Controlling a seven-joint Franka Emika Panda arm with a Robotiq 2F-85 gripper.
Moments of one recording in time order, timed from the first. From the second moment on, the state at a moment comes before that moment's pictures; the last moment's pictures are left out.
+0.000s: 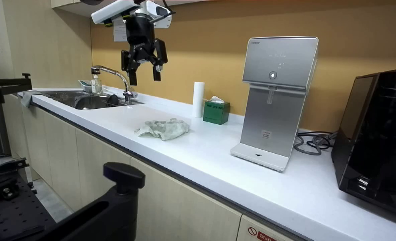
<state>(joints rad) -0.10 -0.42 -0.01 -2.47 -0.29 2.01 -0.08</state>
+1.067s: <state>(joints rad) -0.09 -0.41 -0.01 -2.47 -0.29 2.03 -0.08</state>
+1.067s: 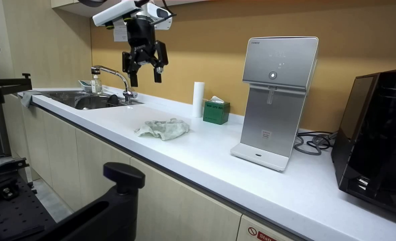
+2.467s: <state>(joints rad) 0.04 0.12 0.06 -2.36 -0.24 2.58 0.04</state>
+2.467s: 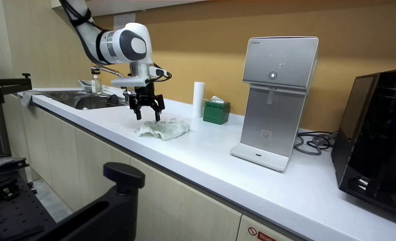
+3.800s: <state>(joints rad) 0.06 0.36 0.03 -2.09 -0.08 2.48 0.04</state>
